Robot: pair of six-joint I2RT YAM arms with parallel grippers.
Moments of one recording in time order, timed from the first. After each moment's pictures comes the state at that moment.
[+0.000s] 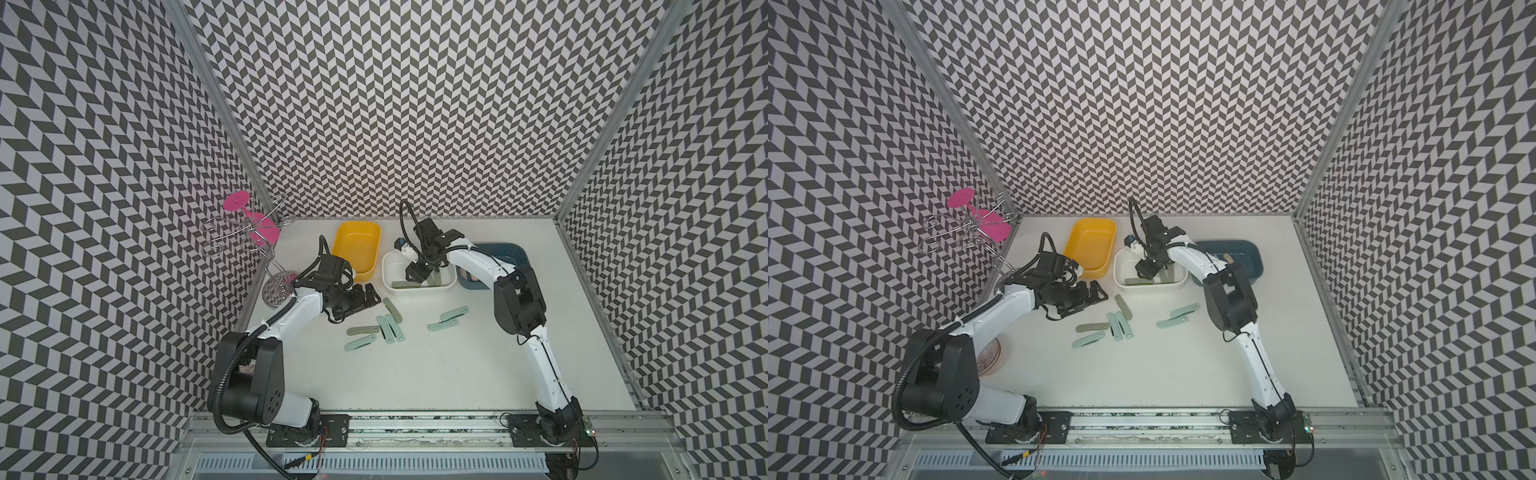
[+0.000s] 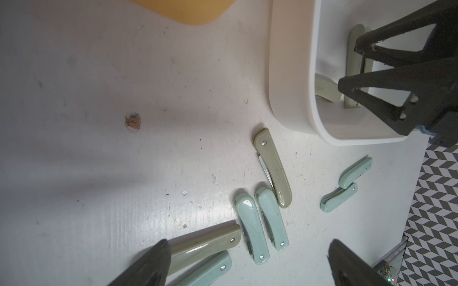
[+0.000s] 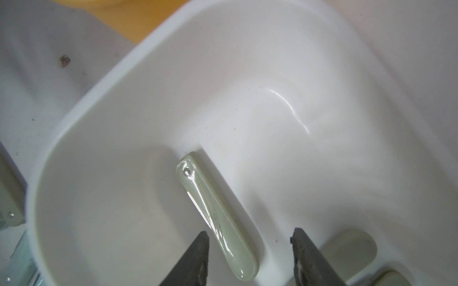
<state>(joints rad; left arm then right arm) -0.20 1.46 0.92 -0.58 0.43 -0.44 0.57 2.38 2.08 -0.84 -0.27 -0.38</state>
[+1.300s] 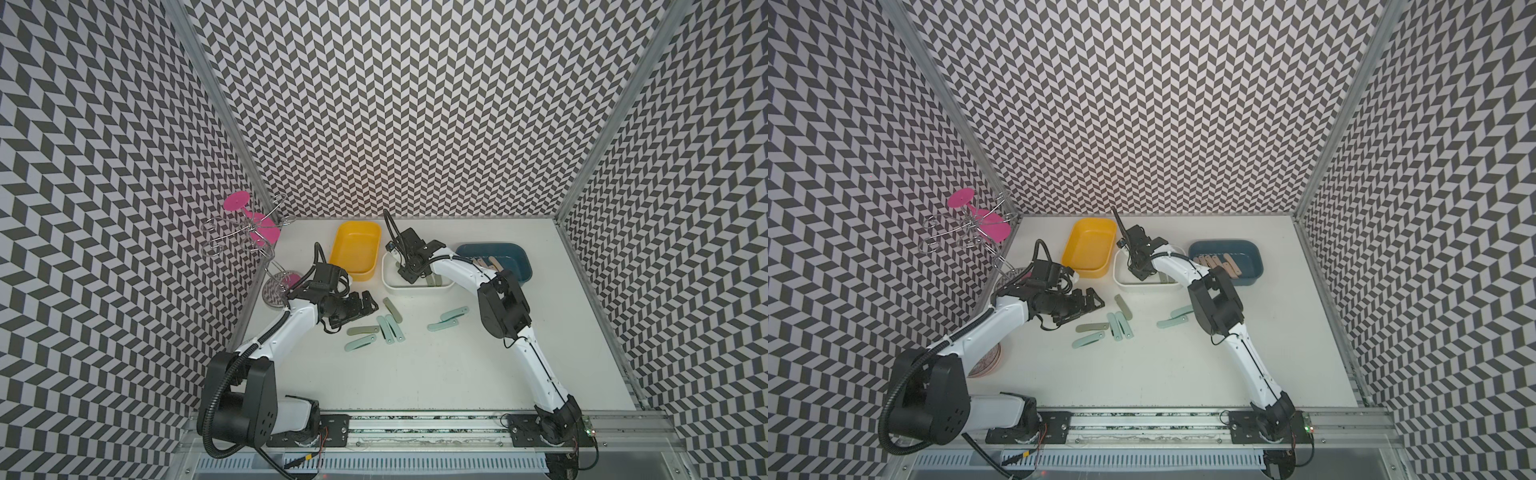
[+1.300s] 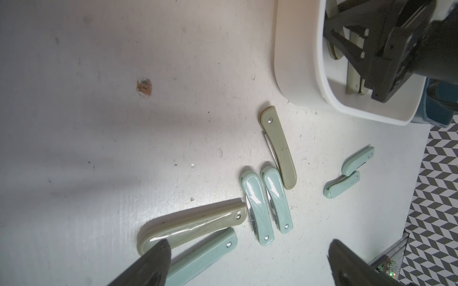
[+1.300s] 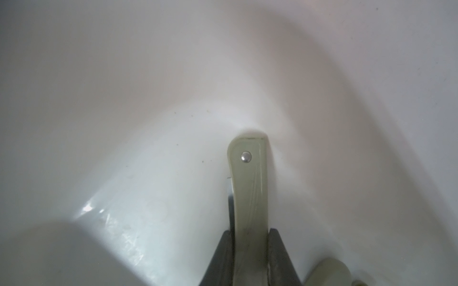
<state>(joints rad) -0.19 1.35 0.83 -0.59 0.43 -0.45 0.65 2.48 2.13 -0.73 0.12 -0.26</state>
